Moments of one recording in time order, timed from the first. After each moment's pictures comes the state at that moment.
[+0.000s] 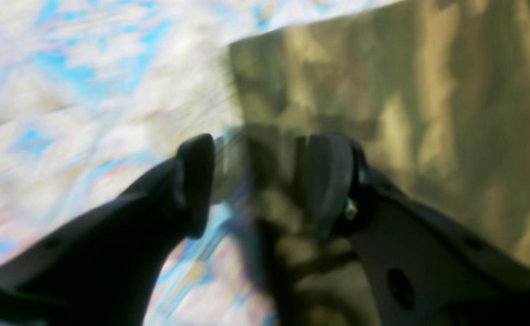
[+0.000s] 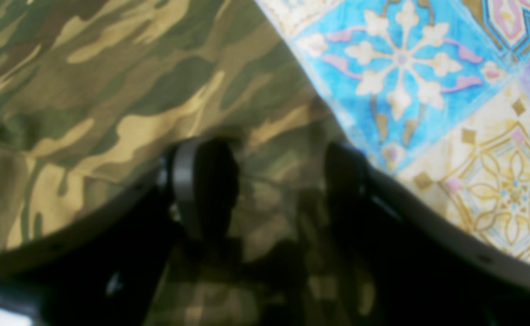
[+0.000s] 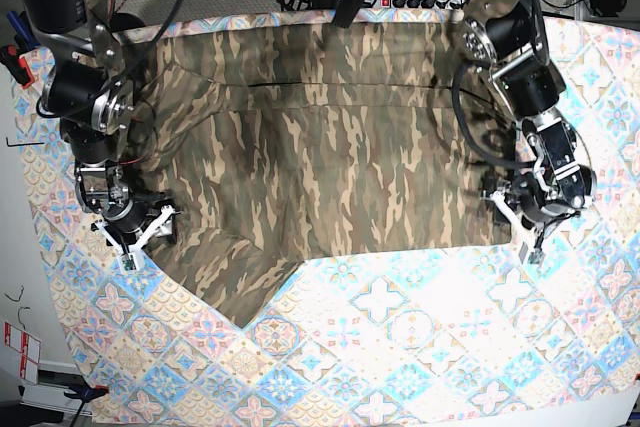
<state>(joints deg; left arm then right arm) -20.7 -8.4 -36.9 59.1 16.5 -43.0 38.9 35.4 16.8 15.7 7.3 -22.3 27.7 5.2</state>
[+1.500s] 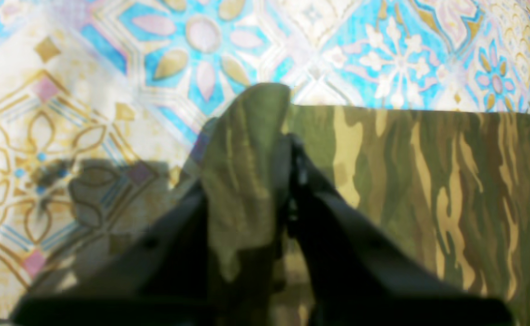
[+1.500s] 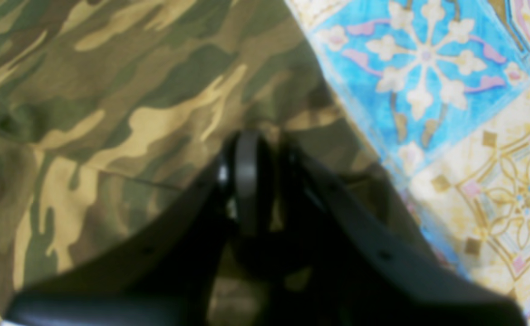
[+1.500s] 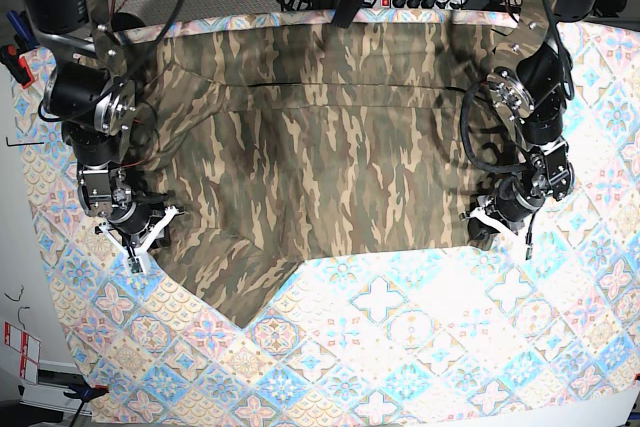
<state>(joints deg) -29.6 -13.5 -42.5 21.0 15.1 -42.4 13.9 35.6 16.6 14.5 7.7 -22.3 28.1 3.8</state>
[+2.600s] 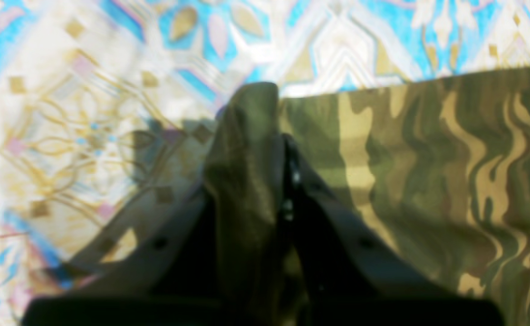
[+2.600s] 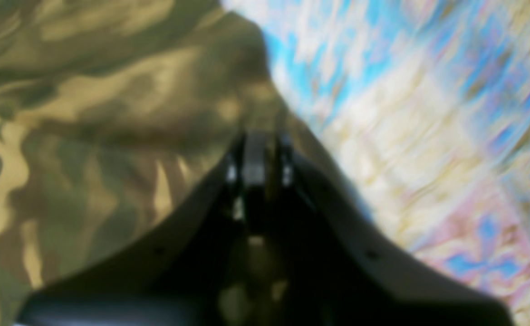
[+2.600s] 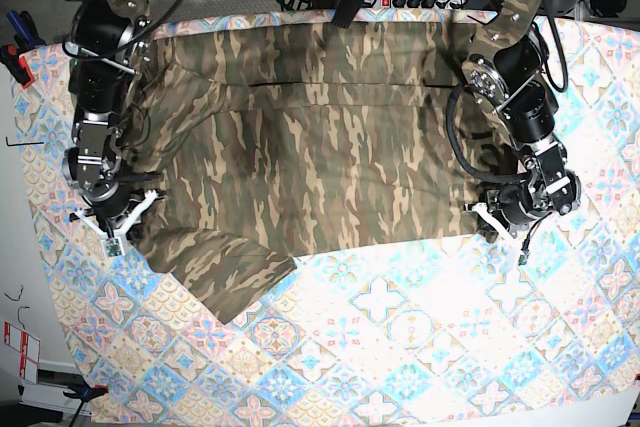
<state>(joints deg) -26.9 -8.5 -42.3 41.7 19.3 -42.6 32.9 18.8 14.0 25.7 41.8 -24.5 29.4 -1.4</state>
